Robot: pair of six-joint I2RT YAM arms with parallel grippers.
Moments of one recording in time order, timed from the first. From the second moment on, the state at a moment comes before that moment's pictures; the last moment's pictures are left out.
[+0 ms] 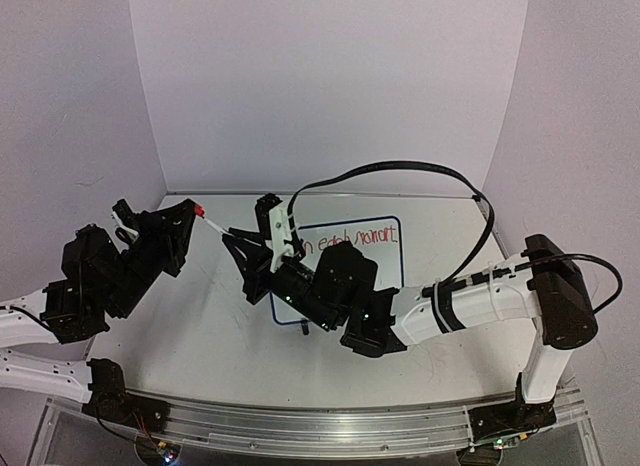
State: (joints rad) left arm -1.13 0.72 0.61 0.23 -0.74 -1.31; right arm 1.32 1.89 1.26 0.88 0.32 0.03
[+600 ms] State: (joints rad) left arm -1.13 0.72 0.61 0.23 -0.74 -1.31; right arm 1.32 1.88 1.25 0.89 0.31 0.03
